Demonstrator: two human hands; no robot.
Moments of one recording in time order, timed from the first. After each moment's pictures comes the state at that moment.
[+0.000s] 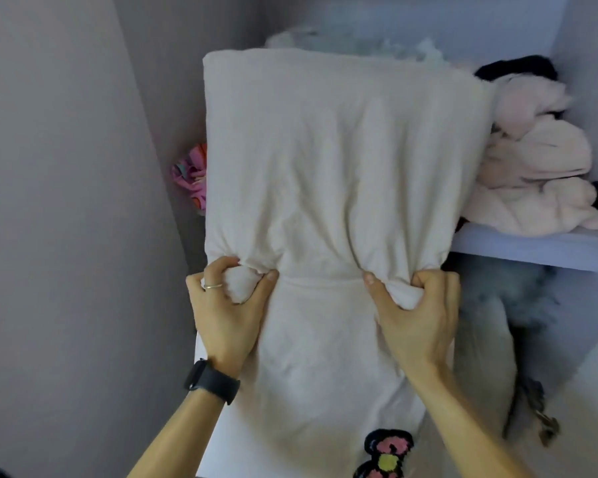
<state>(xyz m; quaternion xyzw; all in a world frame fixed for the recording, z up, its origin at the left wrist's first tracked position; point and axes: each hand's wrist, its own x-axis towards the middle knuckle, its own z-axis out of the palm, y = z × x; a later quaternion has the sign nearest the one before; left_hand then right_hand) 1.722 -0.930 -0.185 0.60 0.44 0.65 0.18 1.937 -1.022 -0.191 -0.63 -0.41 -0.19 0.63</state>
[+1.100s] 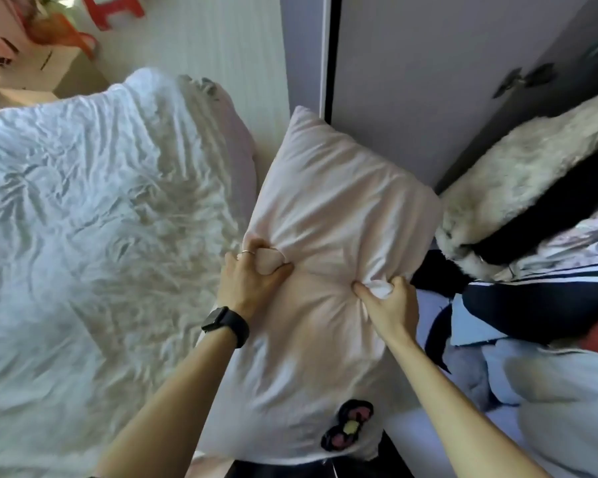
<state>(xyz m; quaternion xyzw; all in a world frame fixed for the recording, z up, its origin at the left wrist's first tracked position) 1.566 -1.287 -0.461 0.24 0.90 0.31 0.19 1.781 -1.143 -0.485 -0.60 -0.68 0.41 0.13</state>
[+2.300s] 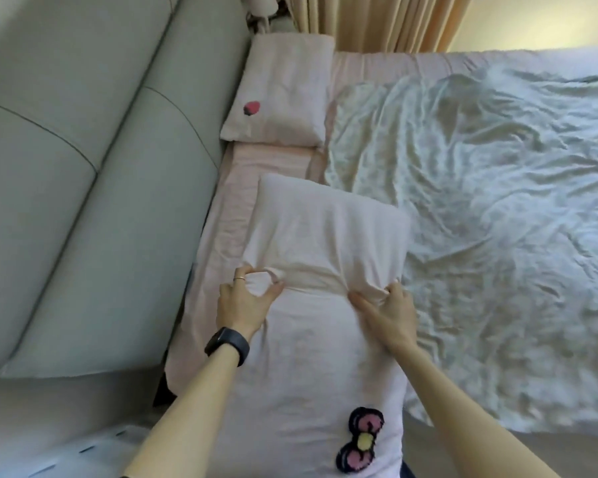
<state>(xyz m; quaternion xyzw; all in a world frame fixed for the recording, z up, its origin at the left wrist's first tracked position) 1.793 -1.695 -0.504 -0.67 0.64 0.36 -0.08 1.560 -1.543 -0.529 0.21 -0.87 0.29 -0.33</state>
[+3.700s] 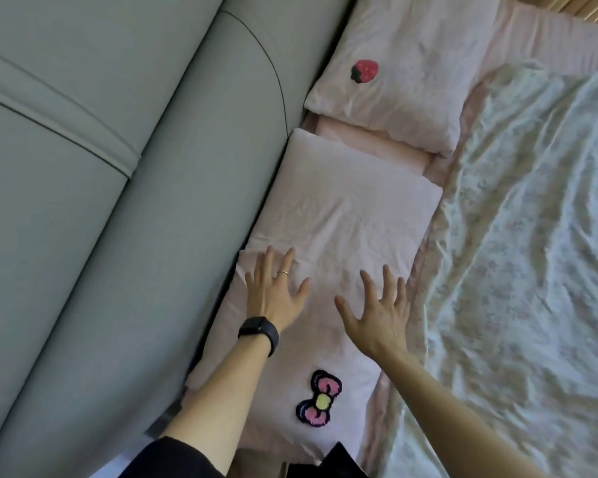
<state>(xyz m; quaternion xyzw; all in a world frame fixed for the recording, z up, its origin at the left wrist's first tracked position) 1.842 -1.958 -0.672 -0.62 0.73 0.29 0.05 1.662 -1.865 -0.649 0.45 -0.83 0.04 -0.32</state>
